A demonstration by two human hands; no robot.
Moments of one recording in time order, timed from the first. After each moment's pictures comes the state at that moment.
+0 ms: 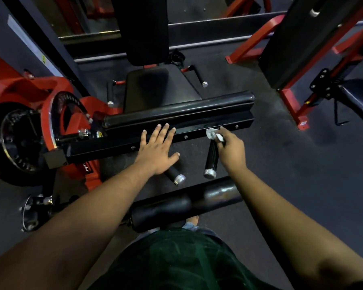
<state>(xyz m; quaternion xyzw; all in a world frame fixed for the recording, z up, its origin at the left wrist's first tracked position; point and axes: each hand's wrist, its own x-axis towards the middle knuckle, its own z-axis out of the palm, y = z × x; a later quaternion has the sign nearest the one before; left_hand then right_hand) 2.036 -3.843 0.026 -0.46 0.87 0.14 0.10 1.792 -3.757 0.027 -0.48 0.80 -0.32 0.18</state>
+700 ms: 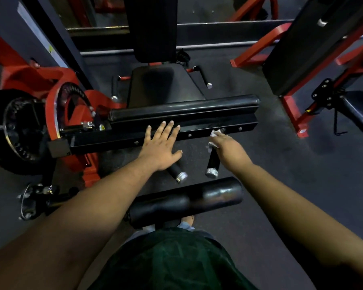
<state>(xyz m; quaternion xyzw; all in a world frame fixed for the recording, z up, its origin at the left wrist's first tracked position) 2.036 -3.842 0.026 -0.46 0.87 0.14 0.10 1.789 -3.762 0.041 -0.68 0.69 -0.07 0.23</state>
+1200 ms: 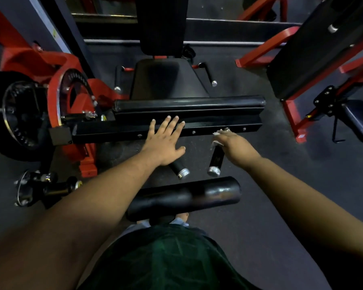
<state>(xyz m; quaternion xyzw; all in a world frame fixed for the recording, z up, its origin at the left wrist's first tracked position) 2.037 -3.844 0.020 -0.46 0.87 0.15 0.09 1.776 -3.773 0.058 -0.74 0.64 0.00 0.19</state>
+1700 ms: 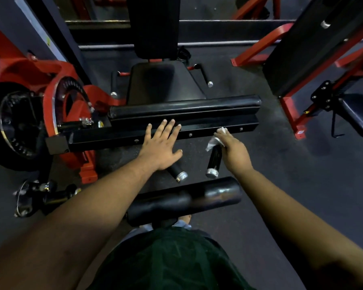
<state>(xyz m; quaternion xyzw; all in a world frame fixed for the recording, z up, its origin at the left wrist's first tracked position) 2.036 -3.843 0.023 -0.46 0.87 0.14 0.09 1.785 -3.752 0.037 -0.62 0.72 -0.22 0.22</state>
